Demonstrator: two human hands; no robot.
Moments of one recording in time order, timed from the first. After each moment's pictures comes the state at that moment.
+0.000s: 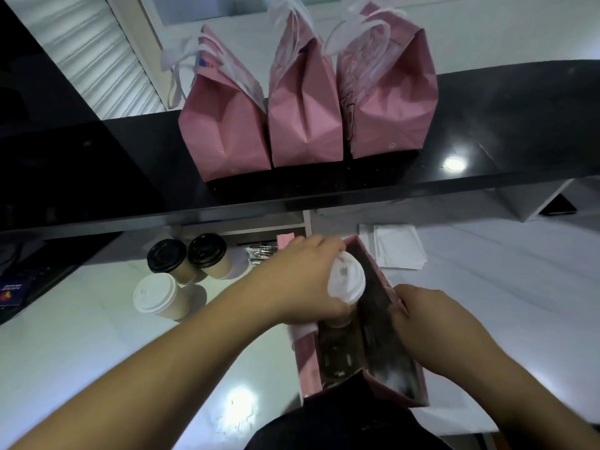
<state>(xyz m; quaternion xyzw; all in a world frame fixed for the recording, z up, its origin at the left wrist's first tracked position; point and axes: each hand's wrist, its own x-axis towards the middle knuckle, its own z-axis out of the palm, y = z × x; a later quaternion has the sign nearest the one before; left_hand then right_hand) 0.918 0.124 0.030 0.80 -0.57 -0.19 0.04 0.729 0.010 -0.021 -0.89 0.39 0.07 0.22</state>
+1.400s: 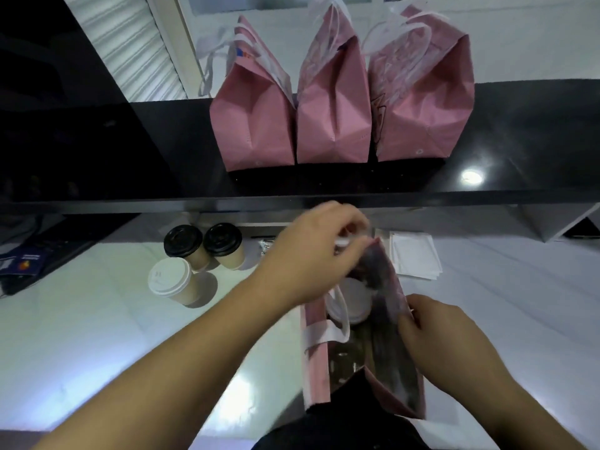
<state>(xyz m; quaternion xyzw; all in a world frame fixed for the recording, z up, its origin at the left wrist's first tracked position) 0.933 0.126 0.027 0.78 -0.54 -0.05 0.32 0.733 0.026 -0.019 -0.89 0.39 0.02 0.25</state>
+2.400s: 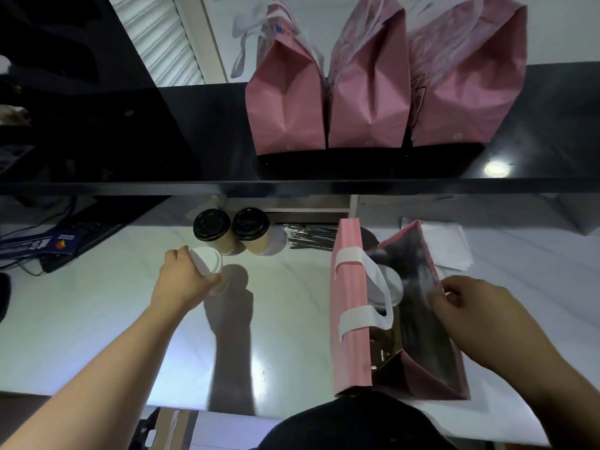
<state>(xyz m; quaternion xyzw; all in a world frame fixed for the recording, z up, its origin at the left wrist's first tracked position) 1.090 0.326 -0.118 0.98 -0.11 -0.11 0.14 0.742 0.026 -0.021 -0.89 0.40 0.00 0.23</state>
